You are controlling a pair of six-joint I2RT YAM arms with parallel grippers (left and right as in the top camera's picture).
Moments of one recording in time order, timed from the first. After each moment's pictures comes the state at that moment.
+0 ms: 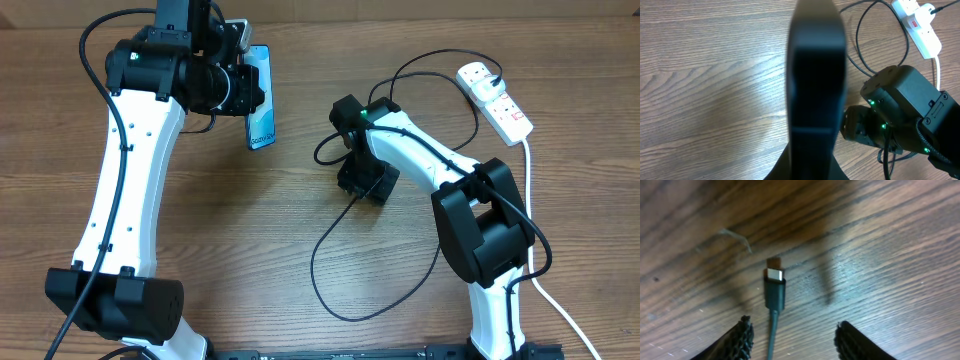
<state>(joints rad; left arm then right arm) -0.15 1.79 1.94 -1.23 0.33 -0.10 0.52 2.16 1.62 -1.16 -0.06 1.01</state>
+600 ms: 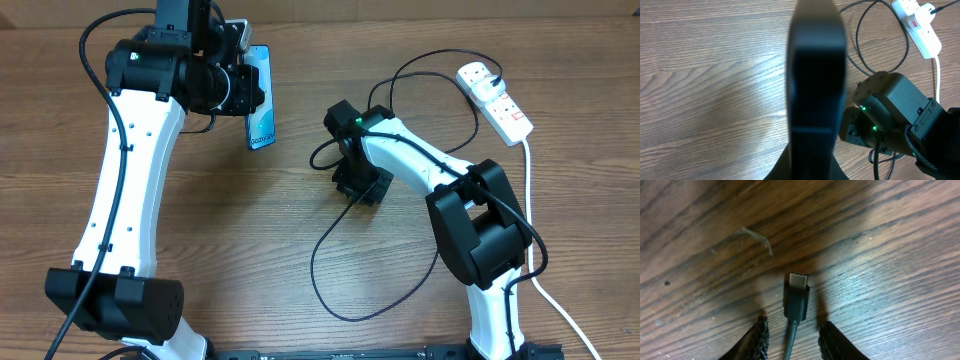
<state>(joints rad) -0.15 1.79 1.94 -1.23 0.33 -0.10 0.55 2.16 1.58 -1.07 -0.06 1.04</state>
